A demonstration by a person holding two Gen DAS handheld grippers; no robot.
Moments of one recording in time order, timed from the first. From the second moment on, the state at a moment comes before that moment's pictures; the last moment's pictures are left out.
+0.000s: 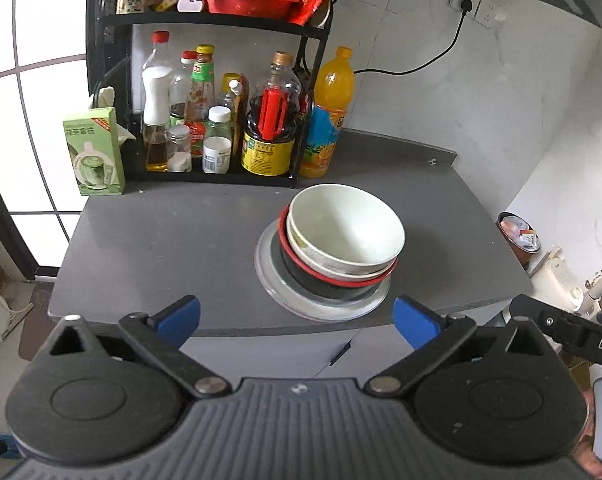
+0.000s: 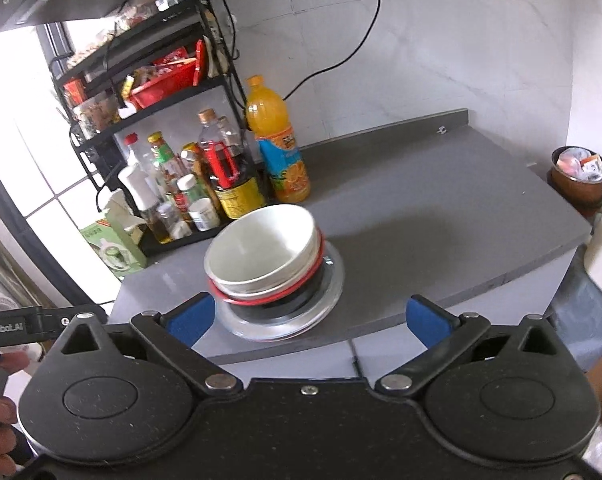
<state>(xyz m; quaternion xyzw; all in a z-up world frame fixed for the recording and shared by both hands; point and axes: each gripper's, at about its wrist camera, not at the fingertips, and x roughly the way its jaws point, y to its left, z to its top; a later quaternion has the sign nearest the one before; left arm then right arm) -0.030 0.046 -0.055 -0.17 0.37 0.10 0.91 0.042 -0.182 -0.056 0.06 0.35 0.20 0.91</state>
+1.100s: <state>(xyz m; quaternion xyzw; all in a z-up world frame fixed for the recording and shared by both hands) -0.122 0.076 -0.033 -0.11 0.37 0.03 0.92 -0.067 -0.152 -0.032 0.05 0.35 0.15 0.93</state>
